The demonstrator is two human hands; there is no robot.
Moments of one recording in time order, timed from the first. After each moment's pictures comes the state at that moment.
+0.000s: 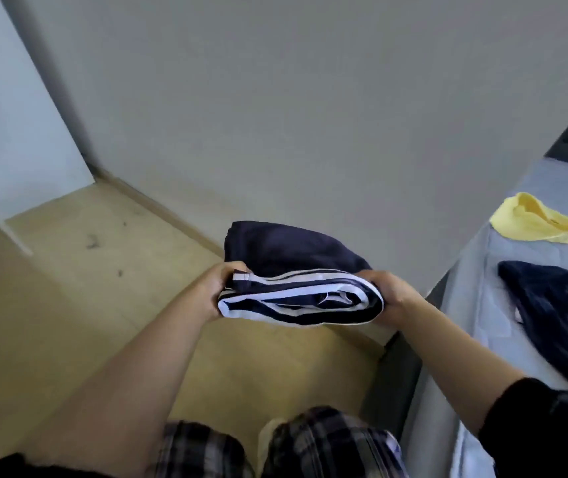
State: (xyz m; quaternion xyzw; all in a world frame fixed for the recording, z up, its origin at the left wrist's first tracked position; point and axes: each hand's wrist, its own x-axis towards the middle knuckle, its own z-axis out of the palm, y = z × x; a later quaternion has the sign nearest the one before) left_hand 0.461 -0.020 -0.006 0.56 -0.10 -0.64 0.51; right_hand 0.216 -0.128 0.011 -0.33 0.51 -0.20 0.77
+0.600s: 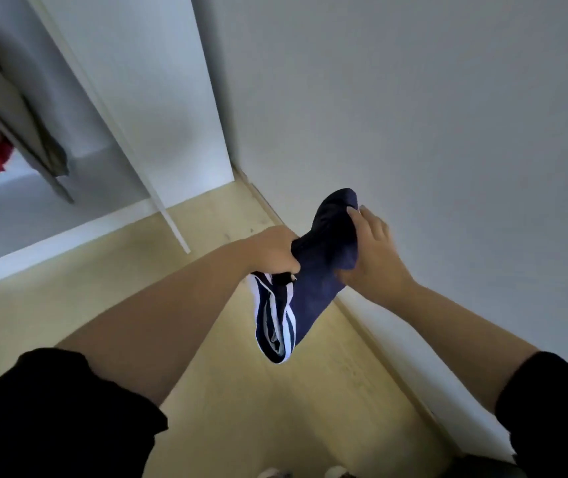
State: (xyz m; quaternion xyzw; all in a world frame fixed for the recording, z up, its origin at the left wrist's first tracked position) left_hand 0.699 -0.073 0.264 0.80 -0.45 -0.36 0.15; right_hand 0.537 -0.189 0.245 -0.93 0.25 -0.12 0.23
